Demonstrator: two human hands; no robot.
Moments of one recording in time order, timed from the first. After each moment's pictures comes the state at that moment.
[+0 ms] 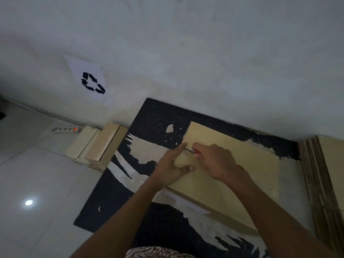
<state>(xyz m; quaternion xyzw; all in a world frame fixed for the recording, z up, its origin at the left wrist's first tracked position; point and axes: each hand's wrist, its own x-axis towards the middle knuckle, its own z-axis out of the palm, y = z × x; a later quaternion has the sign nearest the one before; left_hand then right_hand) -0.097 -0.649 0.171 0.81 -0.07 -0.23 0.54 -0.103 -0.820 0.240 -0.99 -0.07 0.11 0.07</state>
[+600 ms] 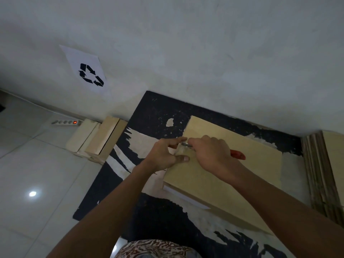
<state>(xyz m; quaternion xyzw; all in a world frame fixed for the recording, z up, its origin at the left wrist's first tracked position) -0.069 -0.637 0.187 0.83 -0.10 -0.22 0.50 -0.095 -0.796 0.260 -0.99 -0.09 0.15 -0.02</state>
